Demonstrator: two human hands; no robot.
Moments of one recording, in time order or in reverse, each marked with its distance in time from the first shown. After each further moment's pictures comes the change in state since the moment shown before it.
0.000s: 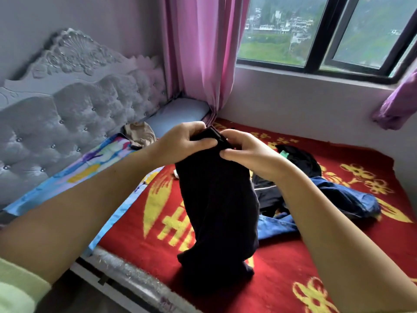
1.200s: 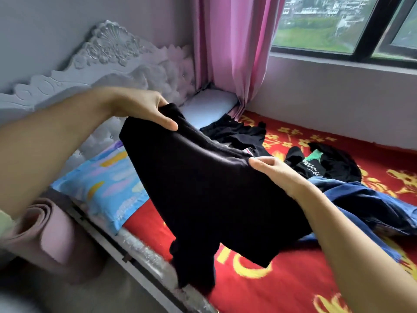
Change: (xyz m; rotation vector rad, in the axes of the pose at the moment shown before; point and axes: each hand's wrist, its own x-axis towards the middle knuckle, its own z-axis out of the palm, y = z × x) left_hand 0.004 -0.022 -0.118 0.264 -0.288 -0.572; right_hand 0.009 0.092 -0.011 0.092 -0.026 0.219
